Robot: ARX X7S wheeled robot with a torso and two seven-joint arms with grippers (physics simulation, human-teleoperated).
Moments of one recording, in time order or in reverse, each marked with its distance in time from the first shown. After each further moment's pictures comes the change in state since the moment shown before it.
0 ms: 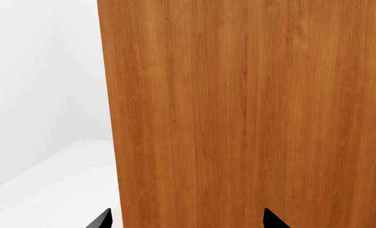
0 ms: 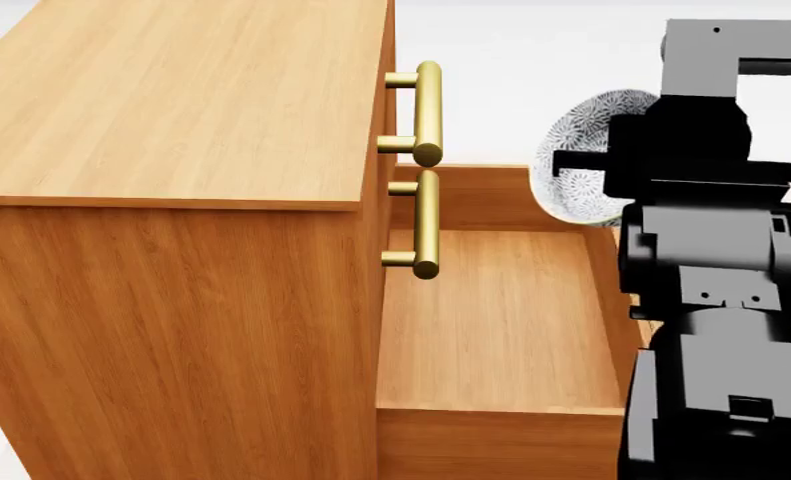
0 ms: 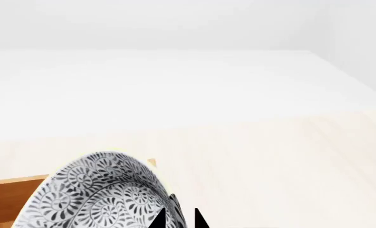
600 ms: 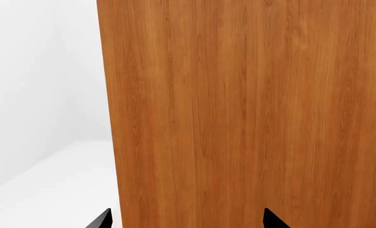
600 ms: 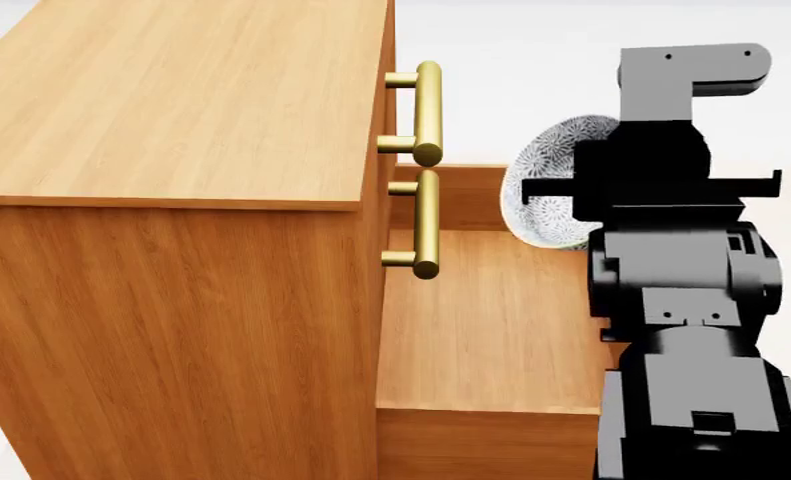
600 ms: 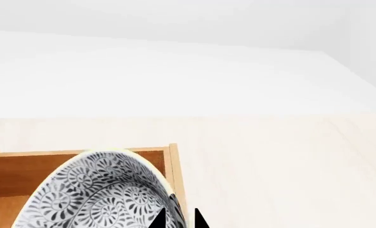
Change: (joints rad) left arm -0.003 -0.004 0.004 0.000 -0.003 0.001 -0.002; right arm -0.039 -0.034 -0.037 0.000 -0.005 -0.010 -0.025
